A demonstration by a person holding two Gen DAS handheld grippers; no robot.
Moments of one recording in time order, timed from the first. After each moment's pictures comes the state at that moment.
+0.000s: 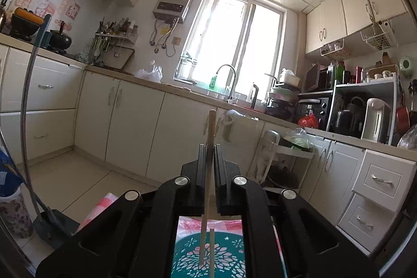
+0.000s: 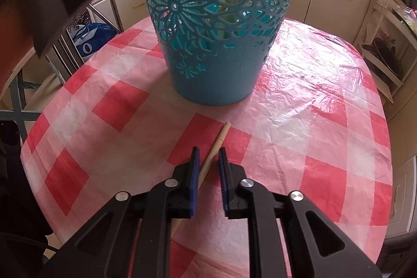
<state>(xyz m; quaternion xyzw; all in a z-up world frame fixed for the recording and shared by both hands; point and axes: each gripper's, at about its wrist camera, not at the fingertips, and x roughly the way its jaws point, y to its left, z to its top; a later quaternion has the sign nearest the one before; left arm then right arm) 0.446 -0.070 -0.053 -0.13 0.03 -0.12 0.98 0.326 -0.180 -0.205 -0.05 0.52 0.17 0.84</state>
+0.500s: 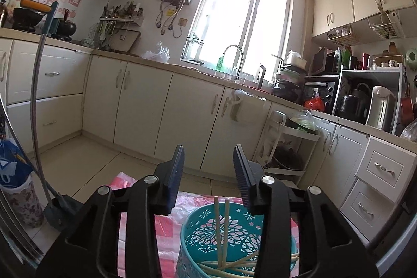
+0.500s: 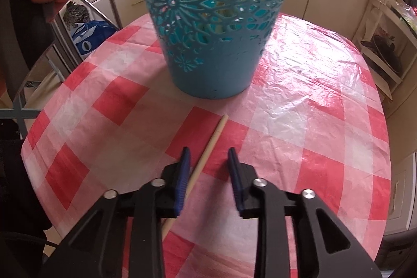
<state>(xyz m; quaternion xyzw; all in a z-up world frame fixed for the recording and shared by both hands) 0.431 -0.055 -0.063 -0.12 0.09 -0.11 0.98 0.321 -0.181 -0.204 -0.05 0.53 0.18 0.83</state>
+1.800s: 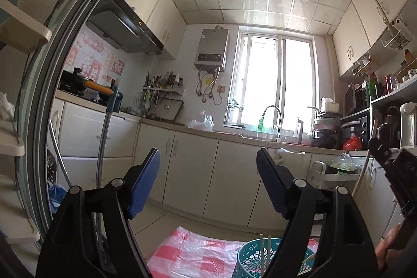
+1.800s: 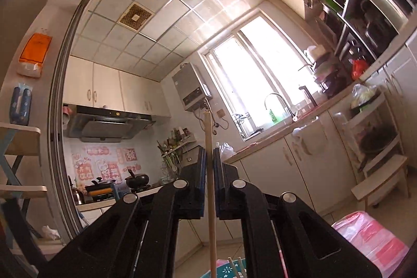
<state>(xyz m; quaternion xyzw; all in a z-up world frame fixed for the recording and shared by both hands) 0.328 -0.028 -0.017 -0.08 -0.09 0.04 0.99 0.310 -0.254 -0.028 0.27 -0.07 0.10 0.95</state>
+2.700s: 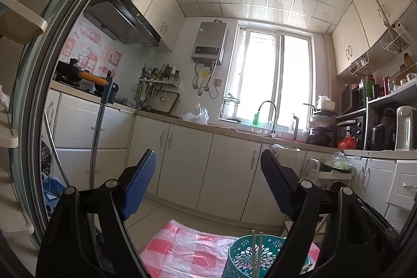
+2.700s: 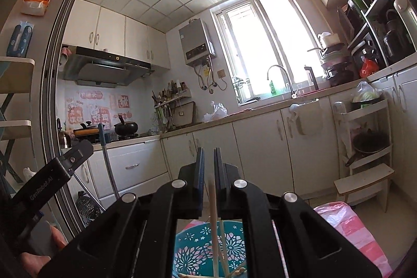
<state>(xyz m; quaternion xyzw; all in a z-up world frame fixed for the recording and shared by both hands) 0.334 -0.029 -0.011 -0.10 -0.07 0.03 0.99 0.325 -0.227 -0.052 0.16 0.03 0.12 0.98</state>
